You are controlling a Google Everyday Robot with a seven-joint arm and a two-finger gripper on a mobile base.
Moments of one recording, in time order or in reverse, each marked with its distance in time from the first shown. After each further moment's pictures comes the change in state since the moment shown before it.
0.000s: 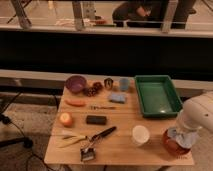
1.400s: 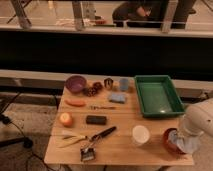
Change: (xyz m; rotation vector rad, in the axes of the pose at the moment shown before) arm 0.000 0.005 0.025 -0.022 -0.006 0.046
